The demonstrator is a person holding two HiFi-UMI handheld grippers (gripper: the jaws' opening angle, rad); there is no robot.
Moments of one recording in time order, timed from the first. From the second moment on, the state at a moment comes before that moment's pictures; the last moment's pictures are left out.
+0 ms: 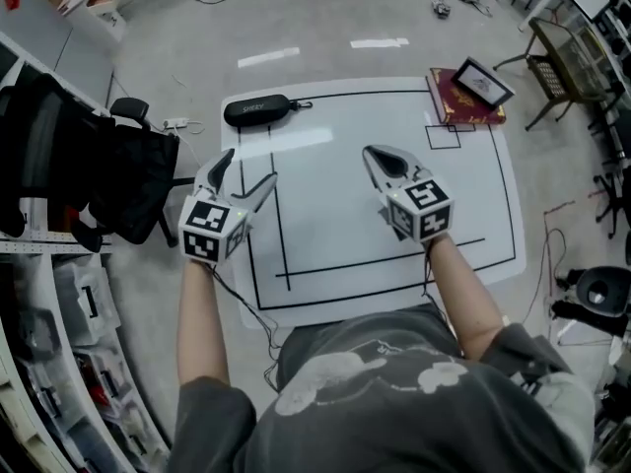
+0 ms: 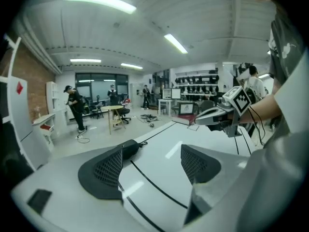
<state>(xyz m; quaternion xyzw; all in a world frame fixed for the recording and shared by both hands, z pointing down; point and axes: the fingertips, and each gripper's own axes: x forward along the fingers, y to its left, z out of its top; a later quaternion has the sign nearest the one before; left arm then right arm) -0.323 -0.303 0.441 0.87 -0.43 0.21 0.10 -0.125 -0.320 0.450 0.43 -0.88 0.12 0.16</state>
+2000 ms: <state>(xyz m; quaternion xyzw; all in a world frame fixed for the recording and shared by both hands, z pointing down) -0.335 -0.465 0.596 0.80 -0.13 0.58 0.02 -0.160 -0.404 0.509 0.44 -0.86 0.17 0.20</state>
